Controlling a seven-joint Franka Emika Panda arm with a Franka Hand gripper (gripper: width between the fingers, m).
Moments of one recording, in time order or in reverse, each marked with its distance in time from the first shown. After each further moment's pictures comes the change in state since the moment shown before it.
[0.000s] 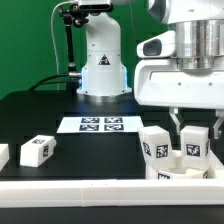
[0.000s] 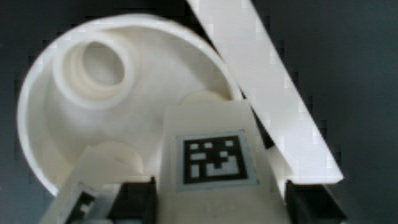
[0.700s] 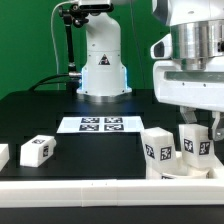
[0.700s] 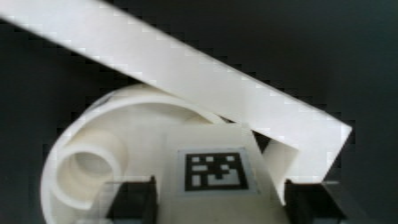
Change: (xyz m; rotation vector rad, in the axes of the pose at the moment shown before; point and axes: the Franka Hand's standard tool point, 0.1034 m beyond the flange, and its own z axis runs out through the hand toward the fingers) arm -0.007 -0.007 0.001 0.037 -0.029 0.576
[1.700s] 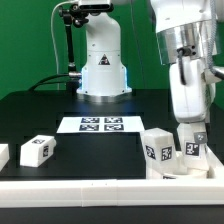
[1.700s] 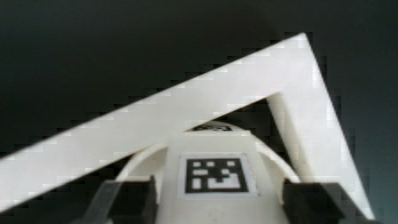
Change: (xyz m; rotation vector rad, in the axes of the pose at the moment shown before) arm 0.005 -0.001 0.002 0.054 -0.099 0.811
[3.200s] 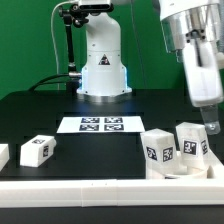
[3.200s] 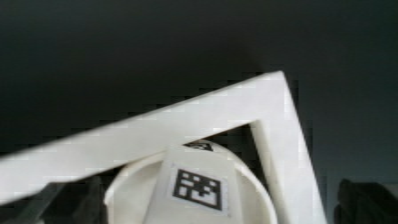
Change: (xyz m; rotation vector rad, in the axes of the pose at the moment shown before) arm -0.015 0.001 -0.015 -0.002 -0.007 -0.281
